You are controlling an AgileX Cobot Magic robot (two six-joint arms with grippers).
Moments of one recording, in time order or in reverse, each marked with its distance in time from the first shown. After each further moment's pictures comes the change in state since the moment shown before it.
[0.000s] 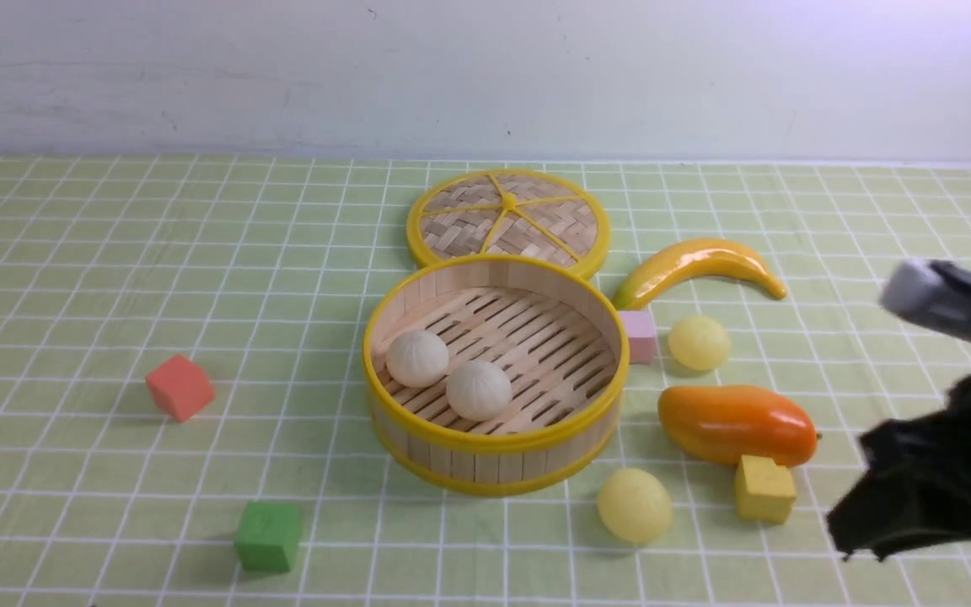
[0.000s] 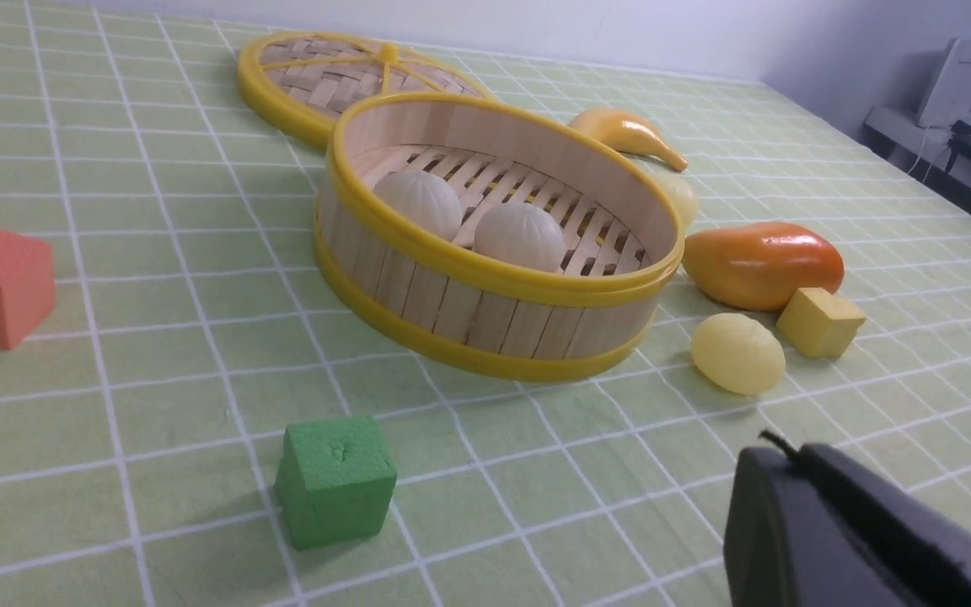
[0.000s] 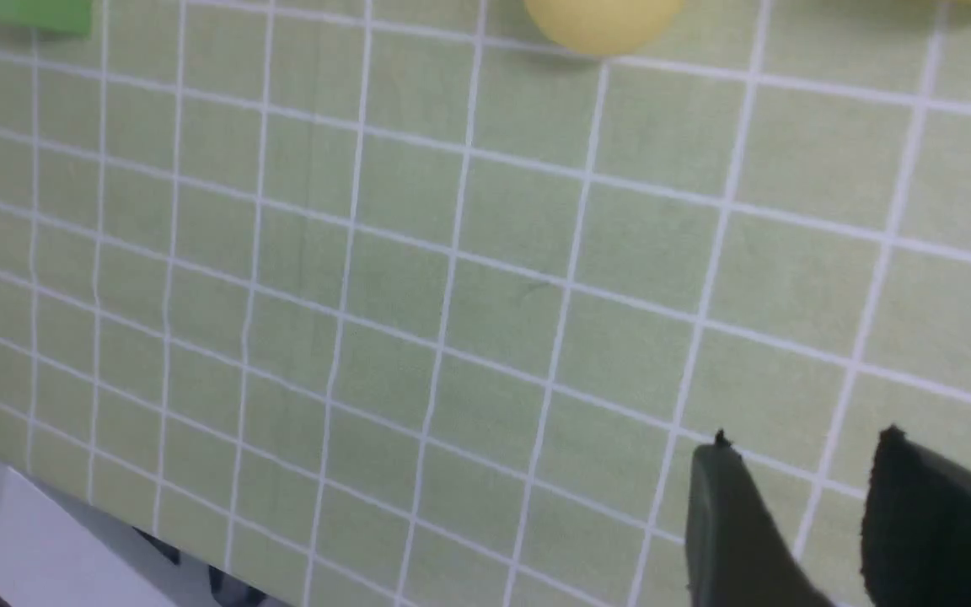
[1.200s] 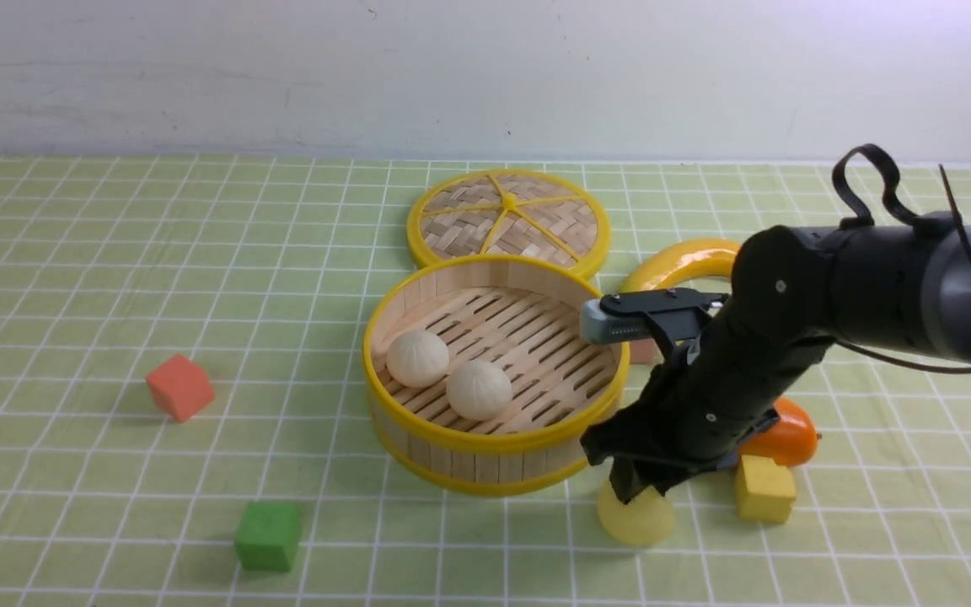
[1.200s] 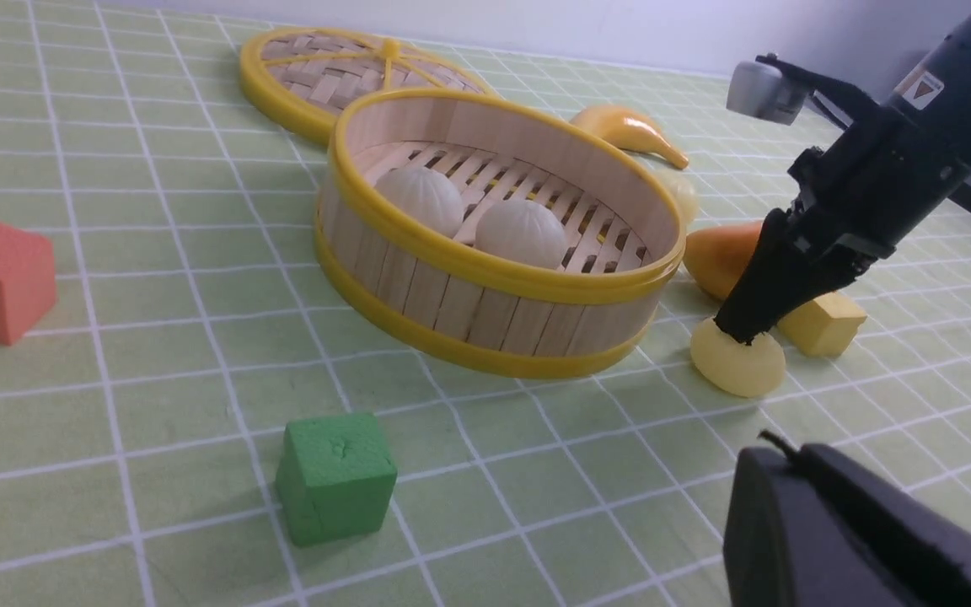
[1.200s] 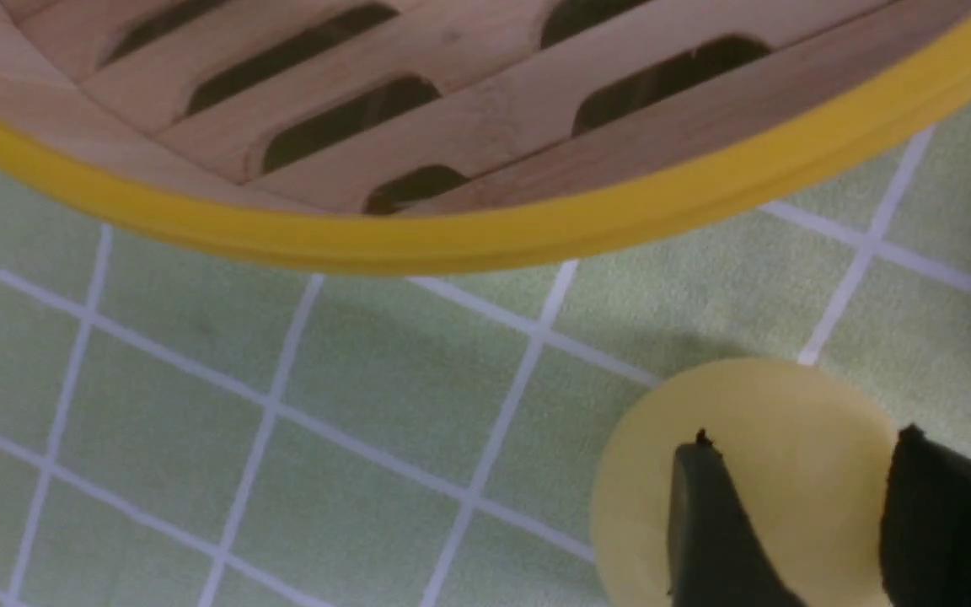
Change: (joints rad) right arm 0.283 0.506 -0.257 -0.231 -0.367 0.138; left arm 0.000 0.000 0.000 0.000 0.002 -0.002
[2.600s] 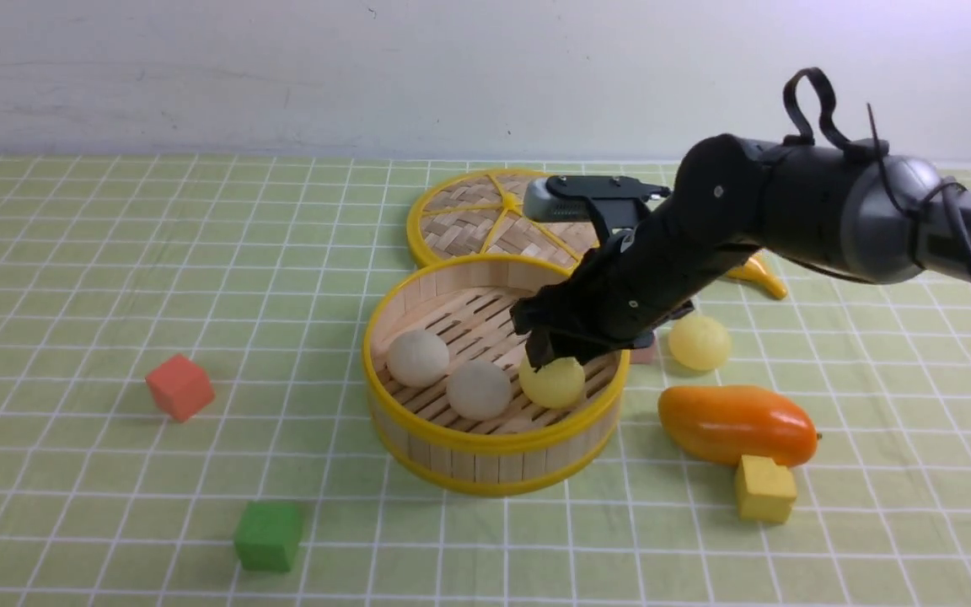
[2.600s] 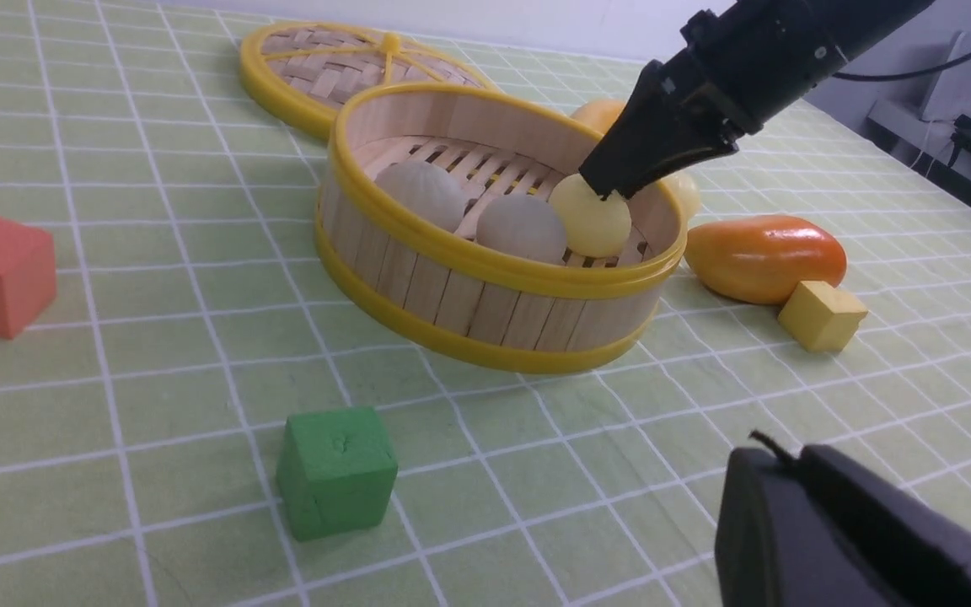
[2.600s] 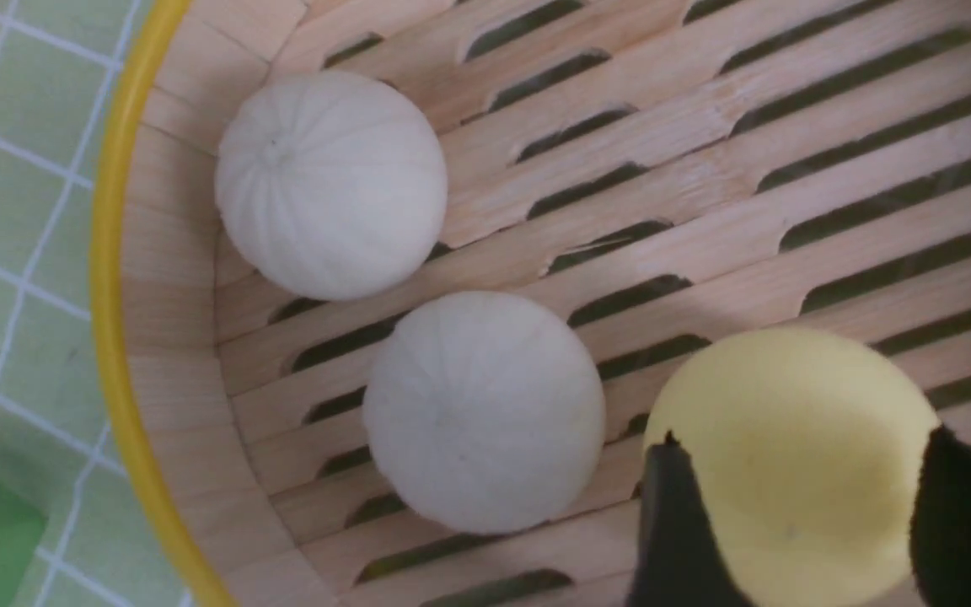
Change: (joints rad) right arm 0.000 0.128 -0.347 0.084 -0.025 -0.039; left arm 0.000 0.000 0.000 0.000 0.006 0.000
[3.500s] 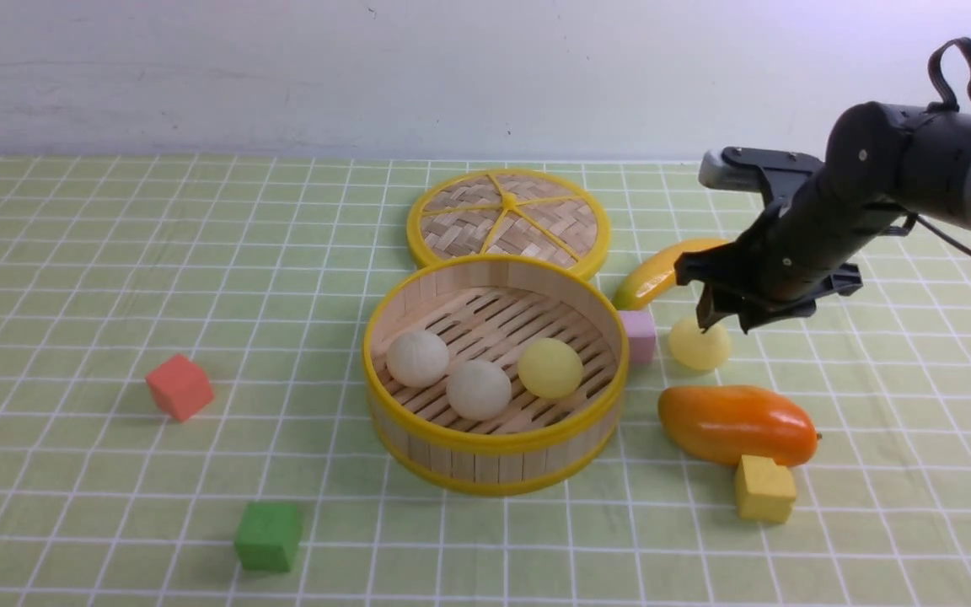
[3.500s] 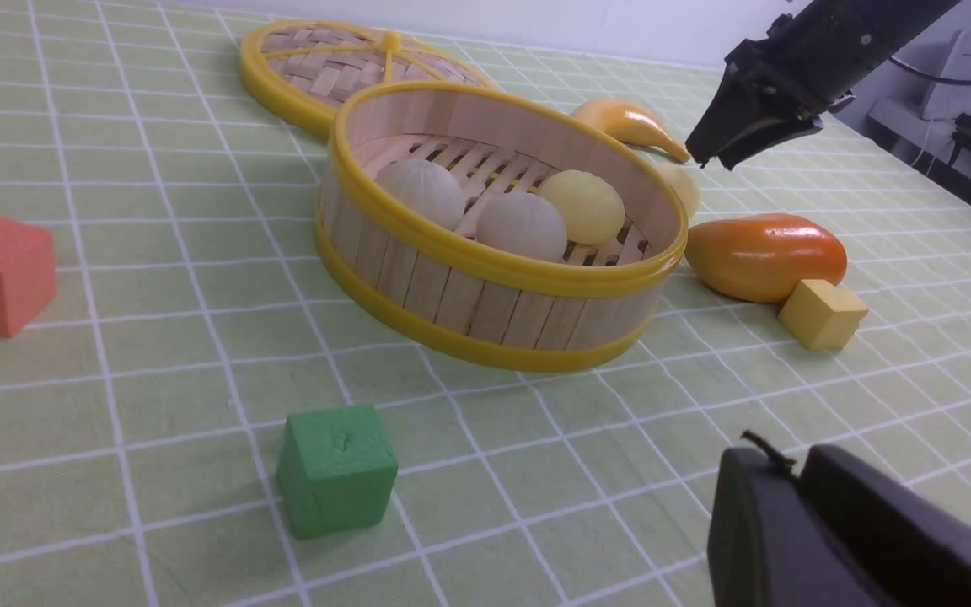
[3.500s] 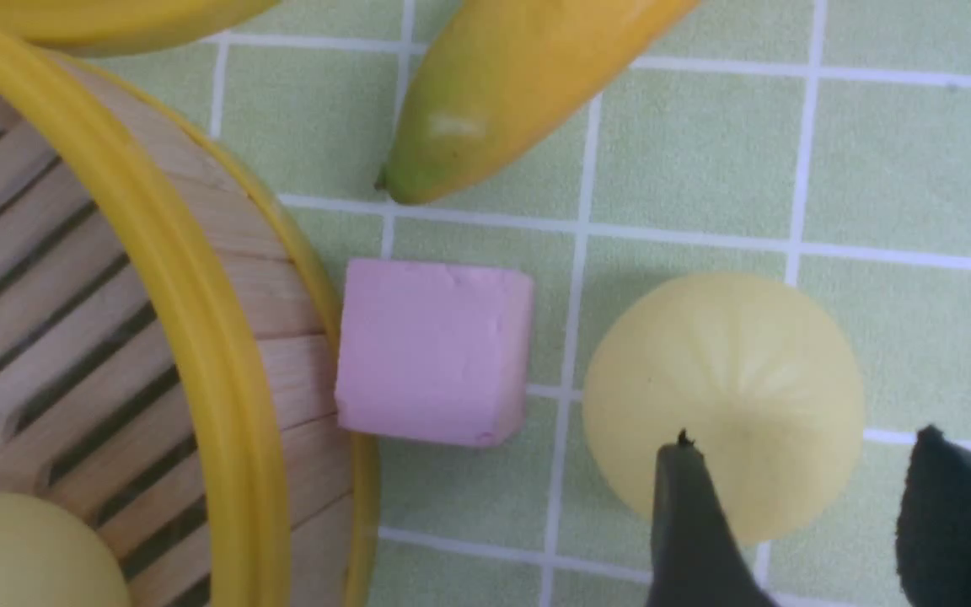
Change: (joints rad) right arm -0.268 0.061 -0.051 -0.171 0.037 0.126; left arm 0.000 0.000 0.000 0.000 0.001 0.000
